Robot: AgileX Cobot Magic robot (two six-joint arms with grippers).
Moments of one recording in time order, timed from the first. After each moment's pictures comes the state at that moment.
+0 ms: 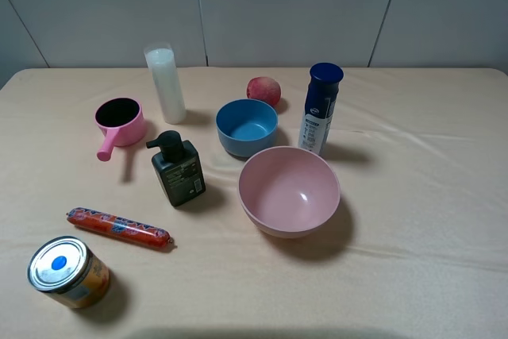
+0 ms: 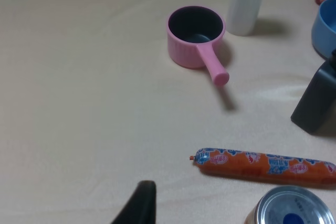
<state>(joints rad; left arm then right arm) -0.03 -0.01 -0.49 -0.06 1.06 0.09 -0.06 -0.01 -0.50 0.00 1.03 0.05</state>
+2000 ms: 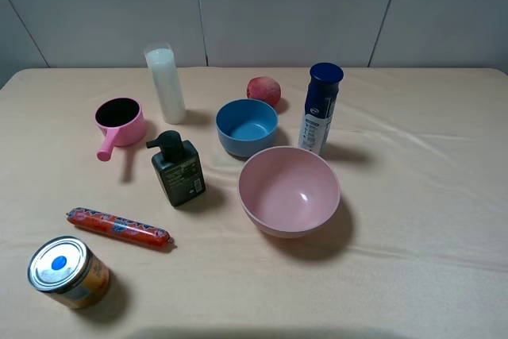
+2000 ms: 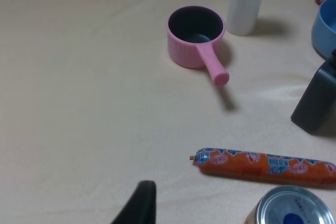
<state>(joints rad) -0.03 -0.01 -0.49 -0.06 1.06 0.09 -0.06 0.37 -0.71 0.10 1.01 -0.07</state>
